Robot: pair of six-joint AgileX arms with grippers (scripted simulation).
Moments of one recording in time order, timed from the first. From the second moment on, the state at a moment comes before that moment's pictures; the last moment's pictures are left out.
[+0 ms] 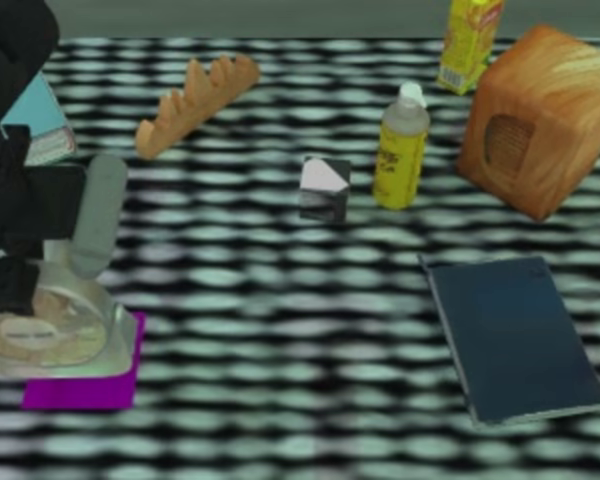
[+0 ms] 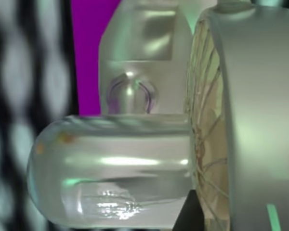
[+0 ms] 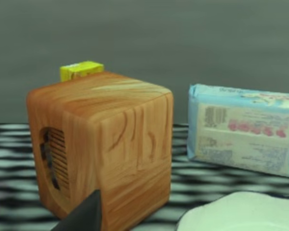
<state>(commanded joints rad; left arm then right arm) -0.29 1.52 1.30 -1.36 -0.01 1.29 0.00 0.00 0.00 0.00 0.00 0.00</state>
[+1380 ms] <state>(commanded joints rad) -0.28 1.53 1.18 -1.22 -0.01 1.30 0.00 0.00 0.00 0.00 0.00 0.00</state>
